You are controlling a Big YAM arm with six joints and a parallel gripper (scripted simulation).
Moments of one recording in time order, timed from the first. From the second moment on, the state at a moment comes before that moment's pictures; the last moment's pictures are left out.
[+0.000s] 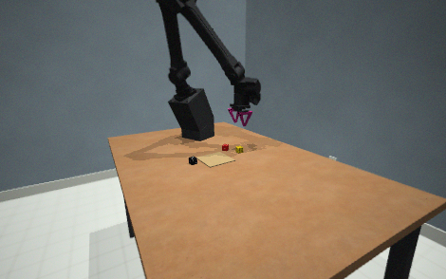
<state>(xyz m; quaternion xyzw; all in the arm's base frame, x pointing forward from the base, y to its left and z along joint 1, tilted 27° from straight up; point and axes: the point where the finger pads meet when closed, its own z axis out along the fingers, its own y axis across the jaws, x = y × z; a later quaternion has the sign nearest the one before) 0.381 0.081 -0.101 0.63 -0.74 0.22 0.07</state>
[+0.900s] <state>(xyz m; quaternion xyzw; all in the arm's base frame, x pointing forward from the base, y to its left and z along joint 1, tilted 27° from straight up) 0.388 0.054 -0.154 0.63 -0.75 0.22 0.08</state>
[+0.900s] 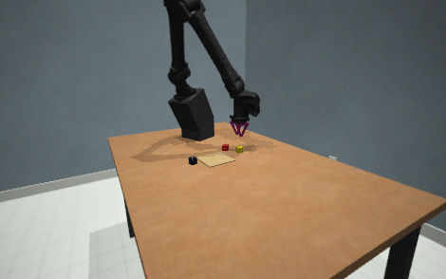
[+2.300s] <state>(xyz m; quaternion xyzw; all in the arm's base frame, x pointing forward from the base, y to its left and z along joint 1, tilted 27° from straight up) 0.393 0.056 -0.152 0.63 -0.74 0.22 0.07</state>
